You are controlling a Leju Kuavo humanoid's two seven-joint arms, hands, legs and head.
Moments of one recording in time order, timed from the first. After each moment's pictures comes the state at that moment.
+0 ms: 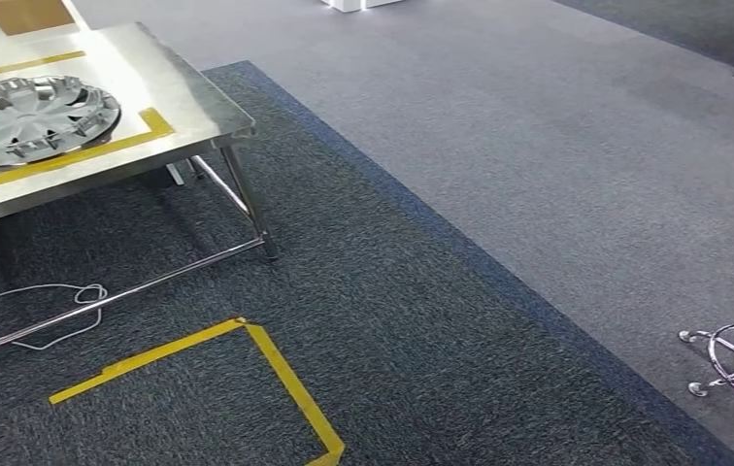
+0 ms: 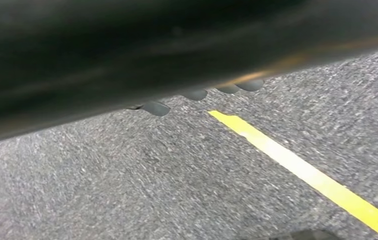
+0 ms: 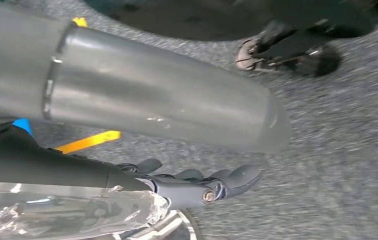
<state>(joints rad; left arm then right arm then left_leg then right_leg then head) -0.03 -0.10 -0.47 -0.02 0.34 0.48 -0.37 0.19 0.28 -0.55 -0.62 0.83 -0.07 -0.03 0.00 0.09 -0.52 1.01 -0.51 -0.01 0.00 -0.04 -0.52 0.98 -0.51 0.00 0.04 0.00</state>
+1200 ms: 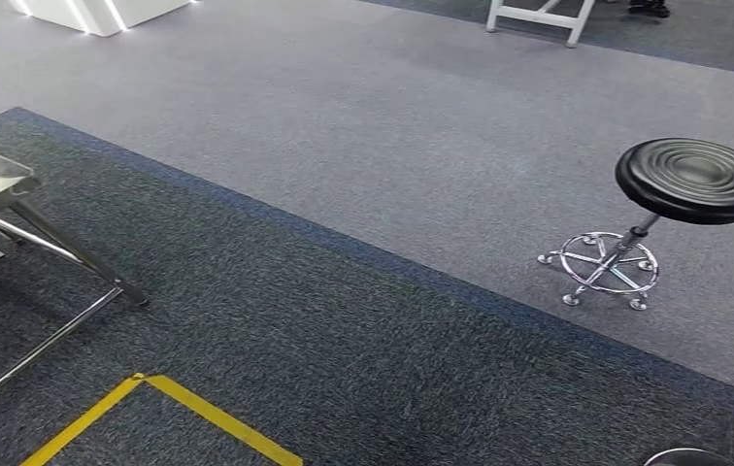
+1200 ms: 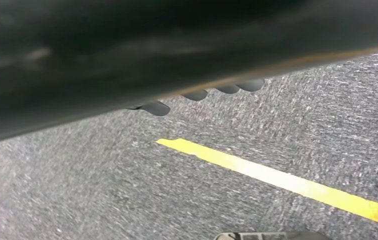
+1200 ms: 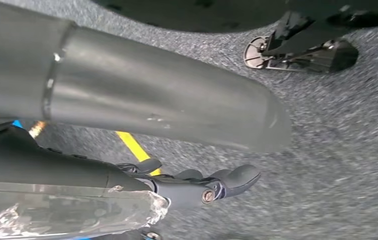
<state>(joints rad) -0.02 -0.10 -0.49 -0.02 0.41 0.48 -0.37 0.11 0.25 -0.60 -0.45 0.90 -0.12 -0.09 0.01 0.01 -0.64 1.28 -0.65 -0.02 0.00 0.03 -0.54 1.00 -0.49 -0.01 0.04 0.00</state>
